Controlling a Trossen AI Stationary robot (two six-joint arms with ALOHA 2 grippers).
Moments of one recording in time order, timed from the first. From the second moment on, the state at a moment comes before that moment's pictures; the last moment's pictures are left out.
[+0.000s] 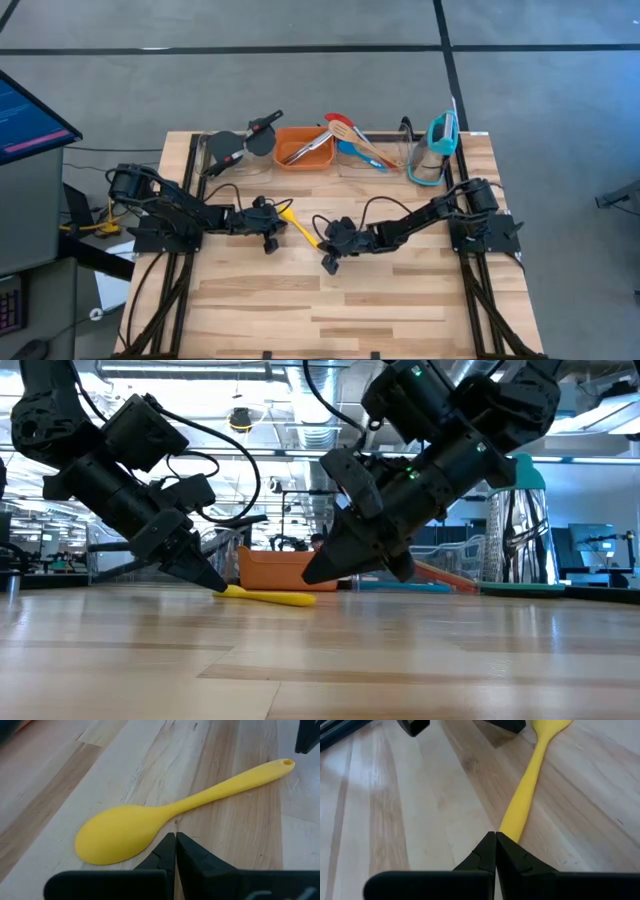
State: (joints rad) left arm -0.04 1.55 0.28 0.60 -0.31 -0.24; right arm 0.21 1.96 0.92 0.38 0.26 0.63
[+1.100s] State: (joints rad) left arm -0.06 1.75 0.46 0.67 0.04 -0.22; right arm 0.22 1.83 0.92 0.44 0.31 0.51
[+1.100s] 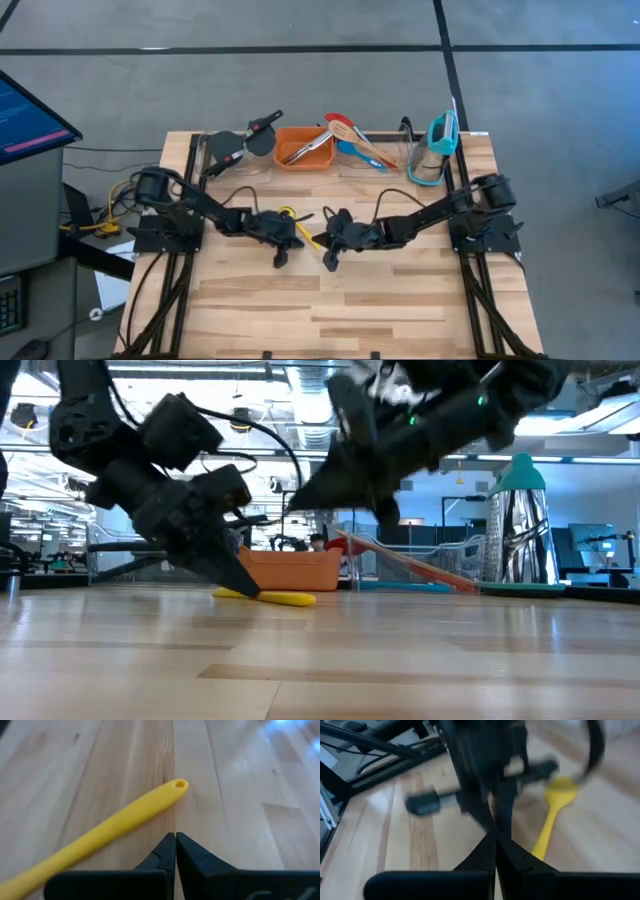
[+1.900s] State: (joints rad) left arm 0.03 1.99 0.72 0.69 -0.06 -0.08; right arm 0.32 1.64 0.91 0.24 0.59 0.40
